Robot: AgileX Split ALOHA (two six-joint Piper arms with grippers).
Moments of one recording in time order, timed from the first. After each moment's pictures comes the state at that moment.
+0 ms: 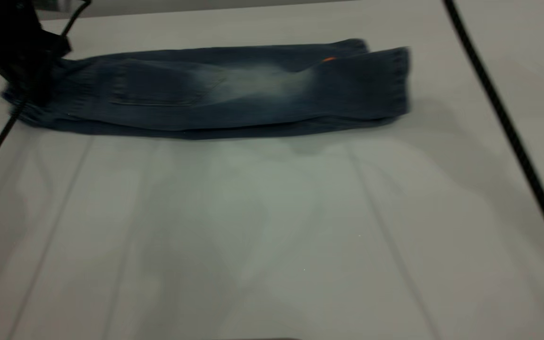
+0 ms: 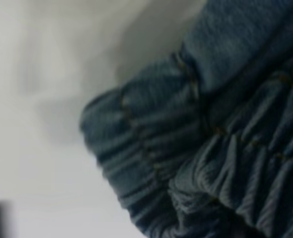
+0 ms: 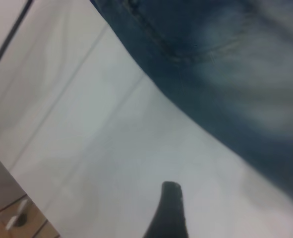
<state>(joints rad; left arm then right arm) 0.05 2.54 -2.11 0.10 1.17 0.26 0.35 2.07 -1.83 0.59 1.06 -0.46</state>
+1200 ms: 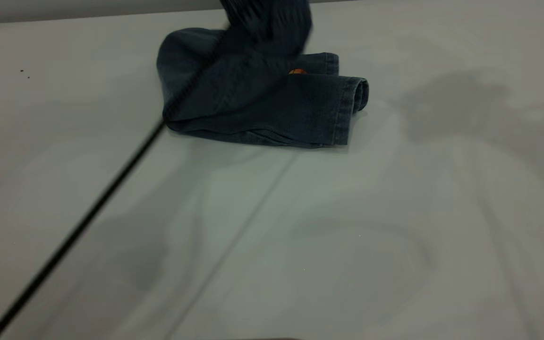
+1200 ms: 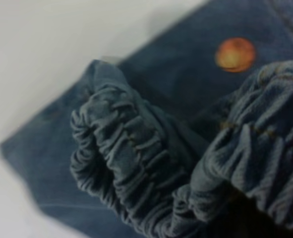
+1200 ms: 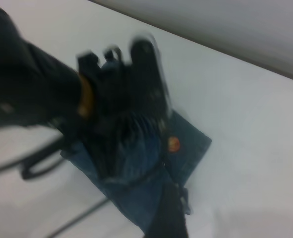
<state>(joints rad) -0.55 2.50 -2.40 0.04 1.17 0.31 0.14 1.72 -1.89 0.42 1.12 -0.37</state>
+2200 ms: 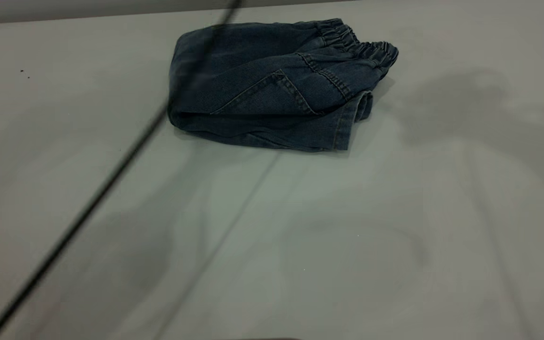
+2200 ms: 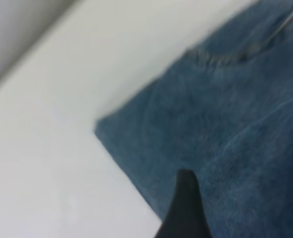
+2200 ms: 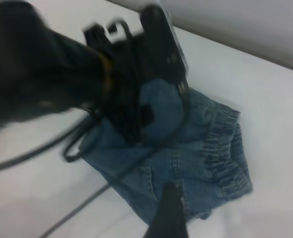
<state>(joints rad) -0.54 2.58 -2.52 0.24 1.17 0.15 0.14 1.72 -1.89 0.46 1.14 -0.37</state>
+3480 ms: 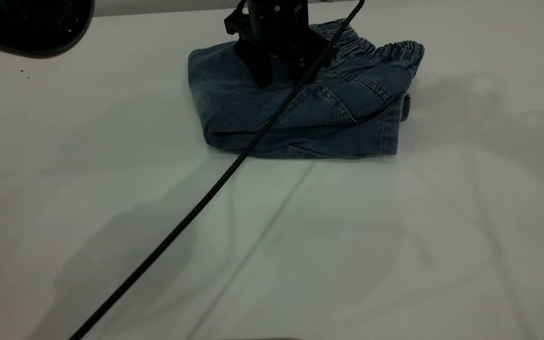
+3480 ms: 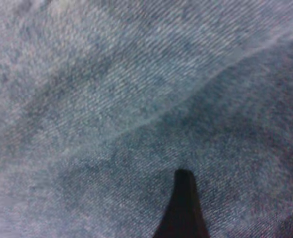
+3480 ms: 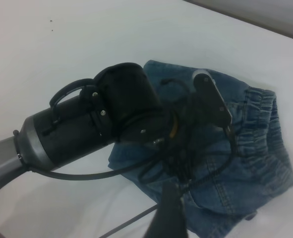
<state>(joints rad) -0.57 2.75 -2.52 -0.01 1.17 0.06 0.14 1.72 -1.89 0.50 1.20 -0.35</state>
